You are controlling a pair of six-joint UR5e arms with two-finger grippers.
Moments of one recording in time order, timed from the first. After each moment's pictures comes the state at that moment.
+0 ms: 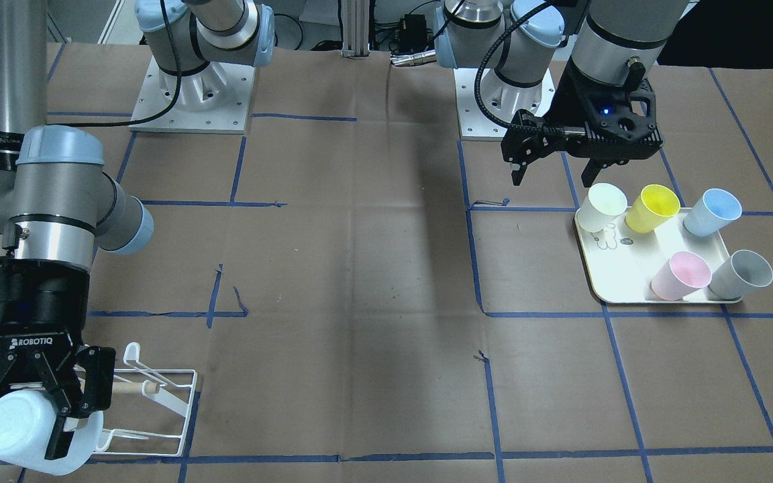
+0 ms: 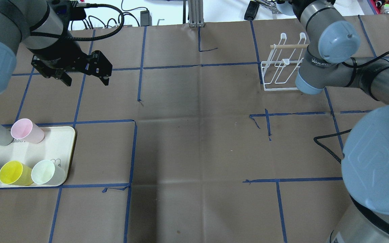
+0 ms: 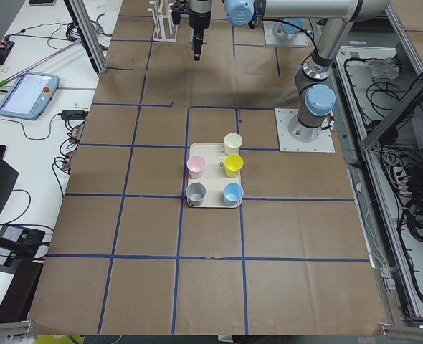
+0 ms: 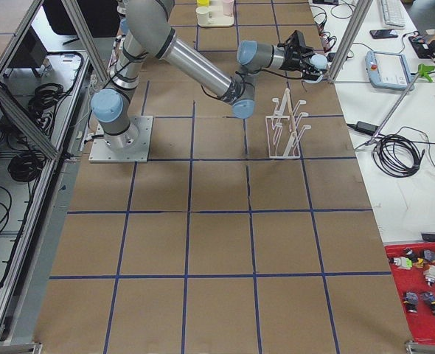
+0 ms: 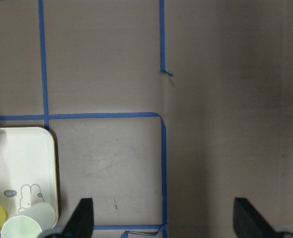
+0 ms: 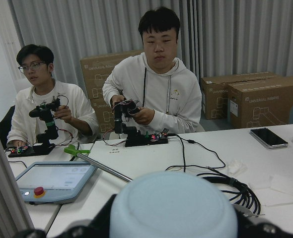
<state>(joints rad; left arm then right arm) -1.54 -1.53 -1.64 -1.47 1.58 0.05 1.45 -1.03 1.71 -3.60 -1.39 0.05</state>
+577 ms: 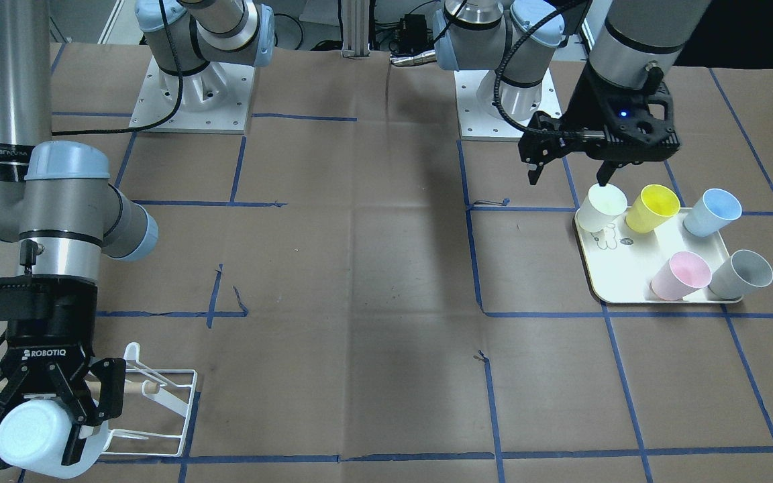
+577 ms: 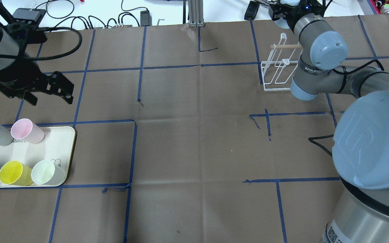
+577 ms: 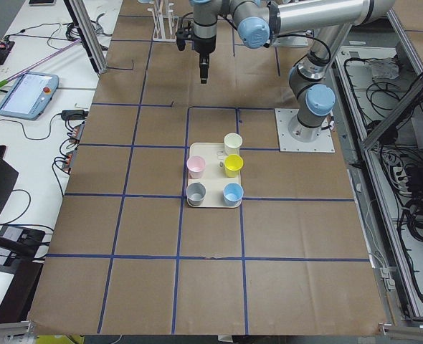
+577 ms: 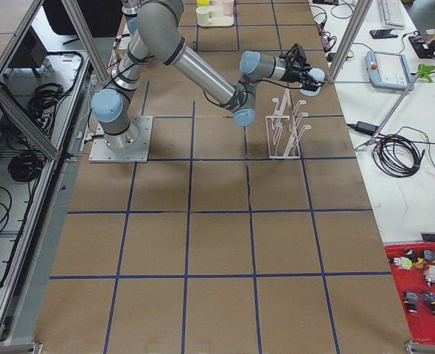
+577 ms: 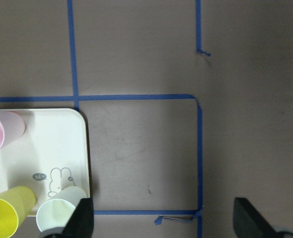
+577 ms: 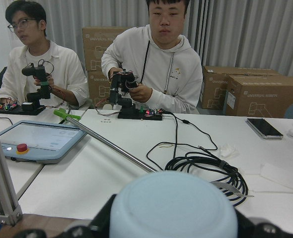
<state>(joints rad) -1.26 -1.44 -1.80 -1.47 1.59 0.30 1.45 -0.95 1.72 -3.61 -1.39 -0.08</state>
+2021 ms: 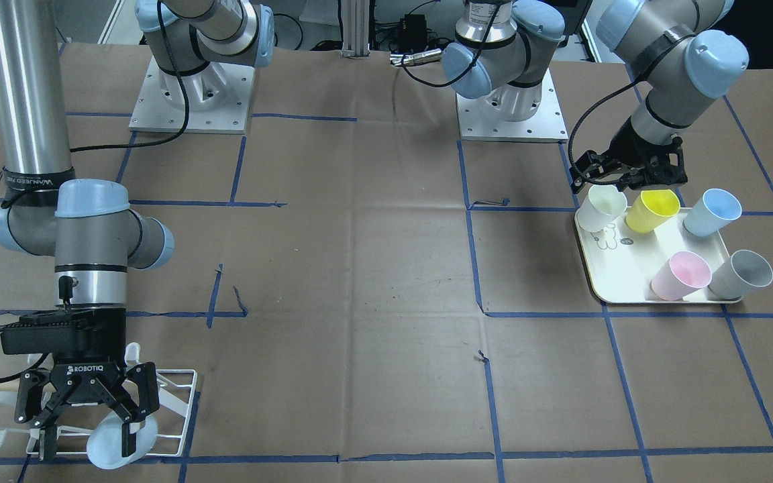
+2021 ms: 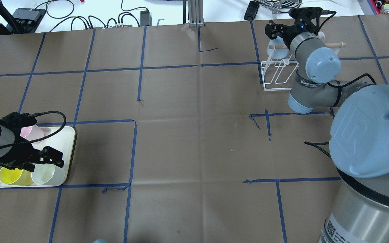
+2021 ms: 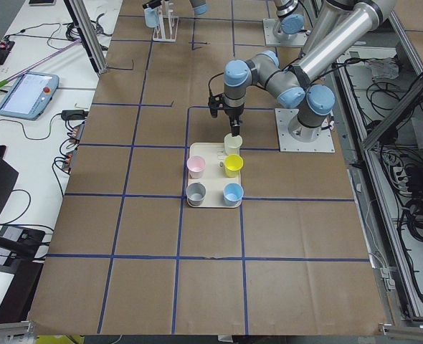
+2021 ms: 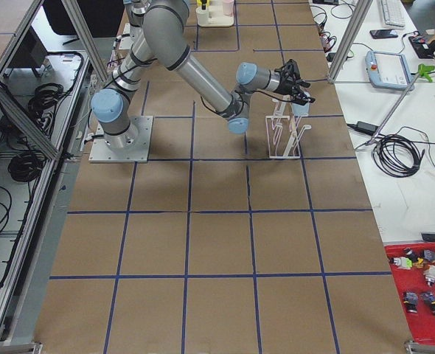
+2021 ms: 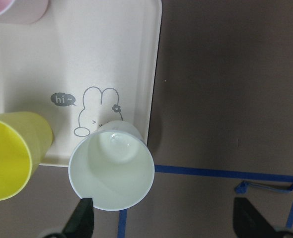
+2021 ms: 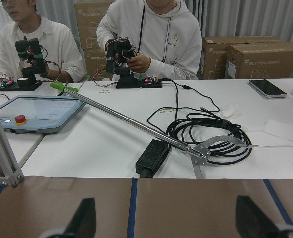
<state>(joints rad) -0.96 -1.38 -2.32 -1.08 1.56 0.50 1.44 -0.92 1.79 -3.63 -1.39 -0.03</state>
